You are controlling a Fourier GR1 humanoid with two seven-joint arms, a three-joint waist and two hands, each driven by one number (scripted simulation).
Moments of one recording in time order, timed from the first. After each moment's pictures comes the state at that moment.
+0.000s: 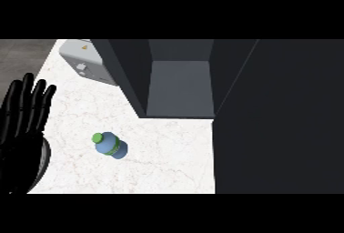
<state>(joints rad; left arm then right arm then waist) 0.01 0.11 0.00 -2.10 0.02 -0.02 0.01 0.01 -0.04 0.01 -2.10 -0.03 0.04 0.00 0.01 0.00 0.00</state>
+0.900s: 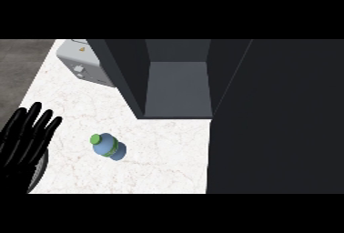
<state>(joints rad) 0.19 0.15 0.02 -2.25 0.31 -0.16 0.25 0.38 -0.05 0.12 -2.42 -0.16 0.11 0.22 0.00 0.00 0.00</state>
